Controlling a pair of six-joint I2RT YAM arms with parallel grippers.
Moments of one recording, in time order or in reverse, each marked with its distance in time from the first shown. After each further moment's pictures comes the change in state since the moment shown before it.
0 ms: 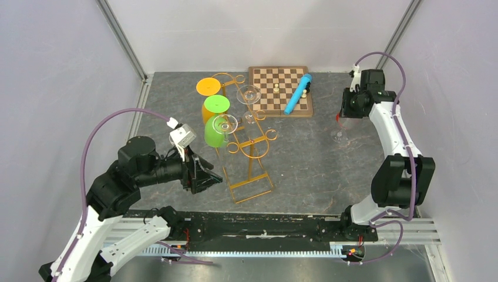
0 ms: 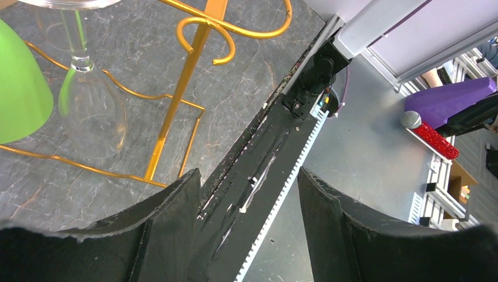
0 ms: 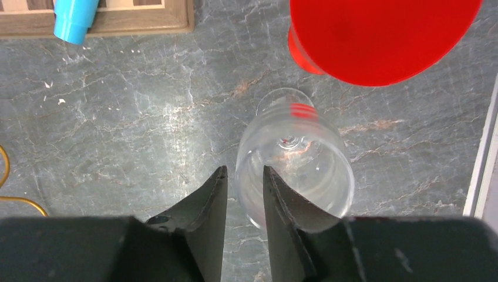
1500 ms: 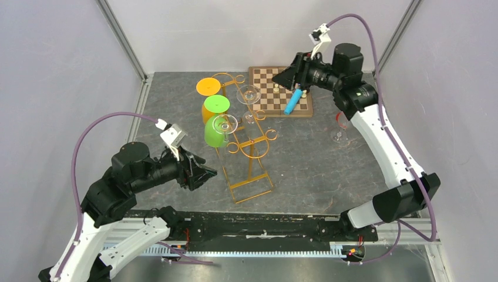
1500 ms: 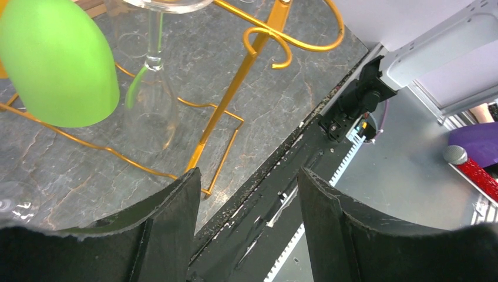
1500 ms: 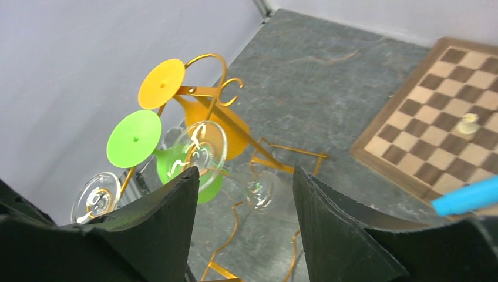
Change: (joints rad) left arm 0.000 -0.052 -0.018 0.009 -0.161 -0.001; right arm 0.392 -0.116 0.229 0.406 -0.457 0.381
